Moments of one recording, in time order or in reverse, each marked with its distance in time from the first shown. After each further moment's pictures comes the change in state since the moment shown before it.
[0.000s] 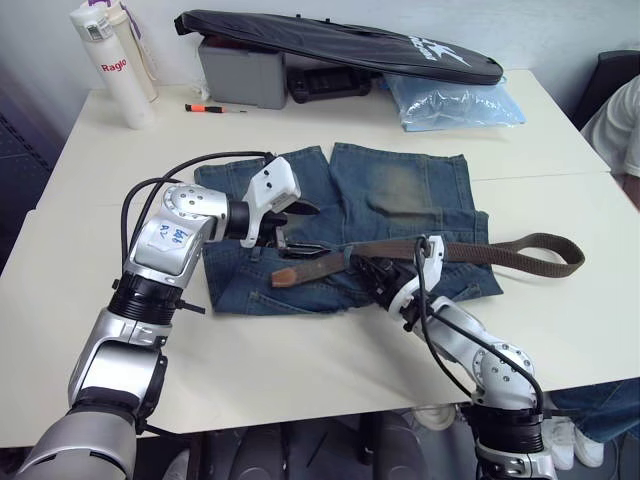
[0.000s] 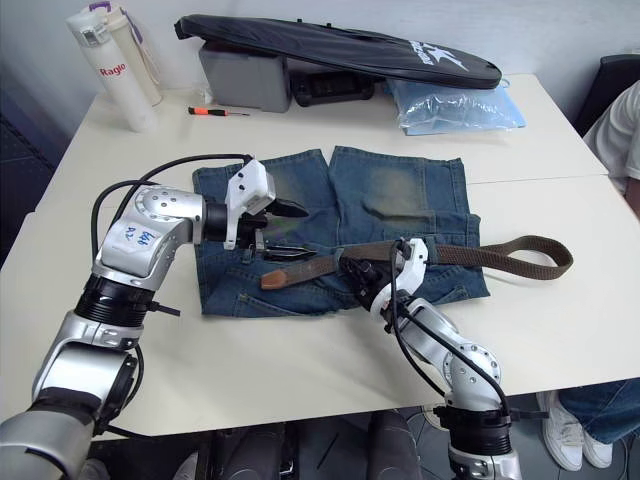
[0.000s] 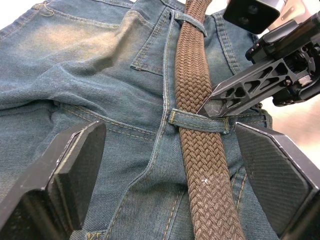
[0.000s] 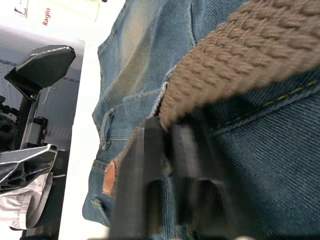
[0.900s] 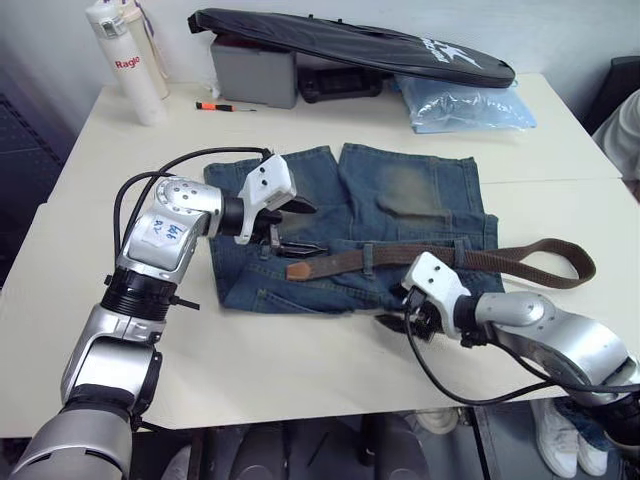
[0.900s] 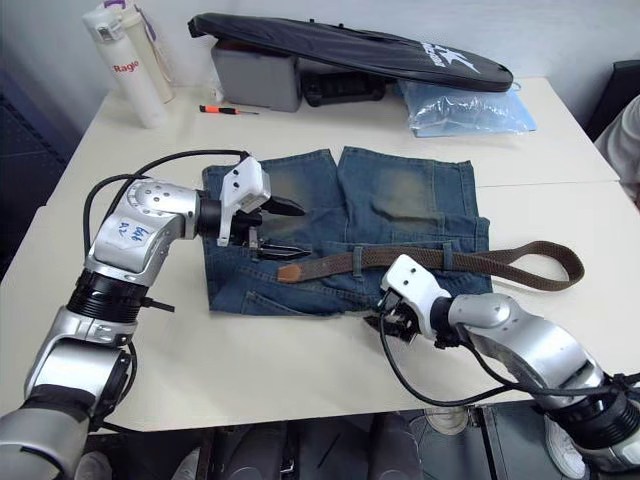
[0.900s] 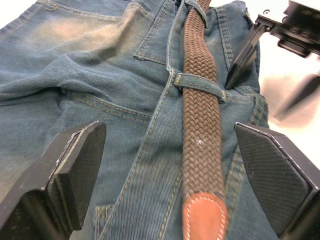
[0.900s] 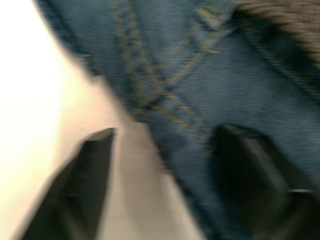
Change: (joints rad) left arm -0.019 0.033 -0.003 0.009 0.008 -0.023 -0.045; right arm -0.113 -0.764 0.358 -0.177 -0.793 0.039 0.739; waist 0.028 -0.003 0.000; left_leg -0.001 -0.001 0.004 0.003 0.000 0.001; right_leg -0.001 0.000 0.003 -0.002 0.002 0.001
